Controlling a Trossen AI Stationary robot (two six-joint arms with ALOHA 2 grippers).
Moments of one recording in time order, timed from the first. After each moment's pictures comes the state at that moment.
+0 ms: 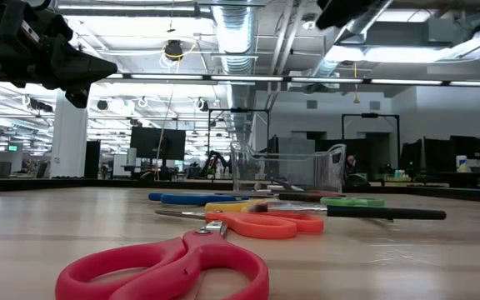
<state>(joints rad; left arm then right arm) 0.06 0.09 0.01 0.11 -0.07 -0.19 0.24 1.35 1.17 -0.62 0.17 -0.04</state>
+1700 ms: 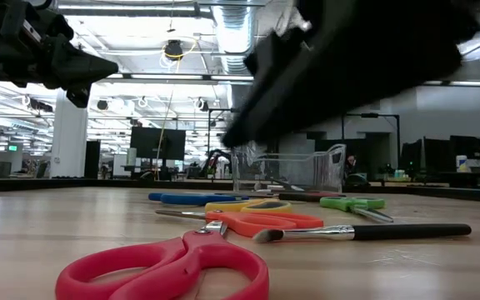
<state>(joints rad) 0.06 0.12 0.01 0.14 -0.07 -0.19 0.55 2.03 1.24 0.03 0.13 0.04</state>
